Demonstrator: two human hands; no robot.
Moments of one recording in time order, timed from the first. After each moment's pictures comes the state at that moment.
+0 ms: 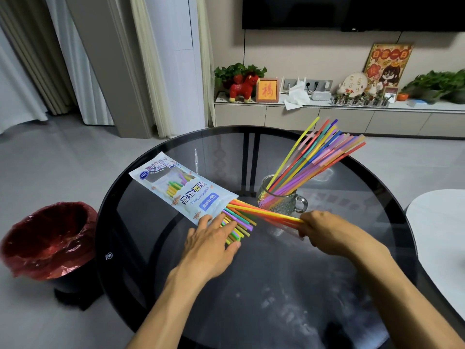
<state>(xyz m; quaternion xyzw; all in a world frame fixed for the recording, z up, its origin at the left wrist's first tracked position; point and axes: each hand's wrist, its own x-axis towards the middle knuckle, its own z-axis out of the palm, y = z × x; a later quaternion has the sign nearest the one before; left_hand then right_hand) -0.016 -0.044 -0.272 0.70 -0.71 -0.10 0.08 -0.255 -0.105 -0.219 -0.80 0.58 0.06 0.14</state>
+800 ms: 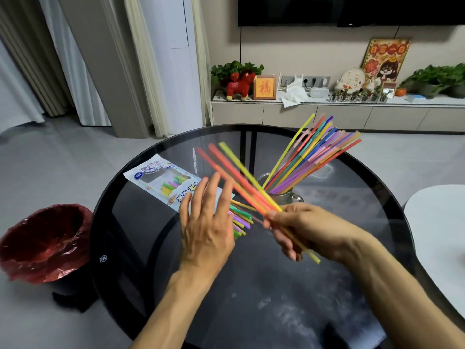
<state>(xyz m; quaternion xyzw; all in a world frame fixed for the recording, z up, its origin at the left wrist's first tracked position) -0.035 -0.040 -0.250 0.66 -0.67 0.16 0.28 -0.231 -0.085 -0.201 -0.58 0.42 -0.19 0.67</state>
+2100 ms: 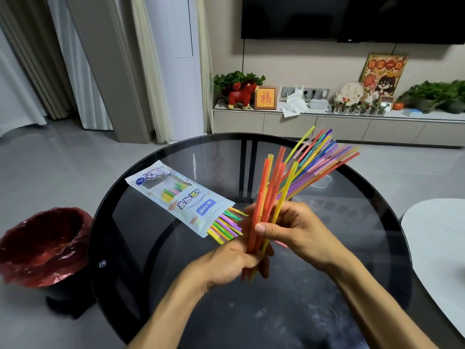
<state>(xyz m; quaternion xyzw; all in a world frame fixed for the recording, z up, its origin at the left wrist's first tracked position) -0.047 -0.039 -0.243 0.44 -0.62 -0.58 0.29 -0.216 -0.080 -0.205 -0.69 0.24 -0.37 0.57</state>
